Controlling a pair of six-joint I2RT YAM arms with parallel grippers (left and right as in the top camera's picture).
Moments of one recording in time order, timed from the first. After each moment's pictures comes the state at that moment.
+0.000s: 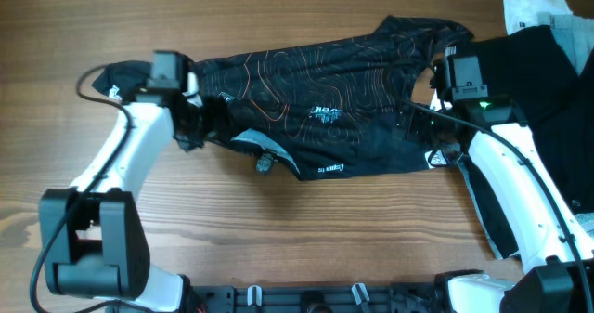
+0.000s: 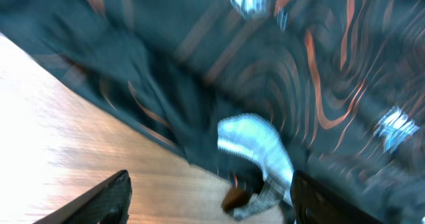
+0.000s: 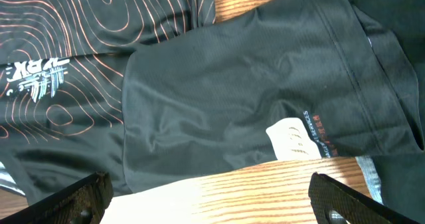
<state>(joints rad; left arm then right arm) -0.08 1.69 1.09 -0.71 0.26 -0.50 0.12 1.45 1.11 -0.93 0.01 0.35</state>
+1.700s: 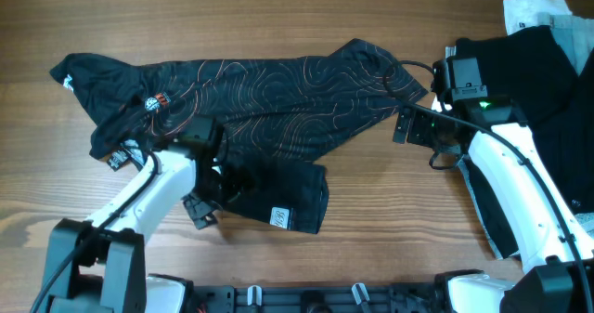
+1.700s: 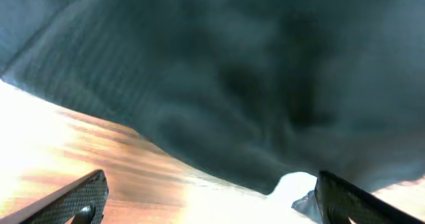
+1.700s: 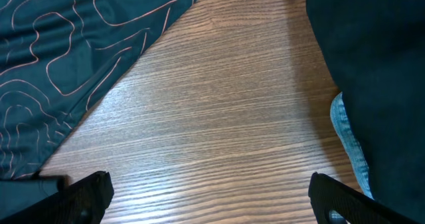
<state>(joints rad) -0.23 1.53 0.75 -0.86 0.29 -0.76 0.12 1.45 1.11 -0.96 0.03 0.35</state>
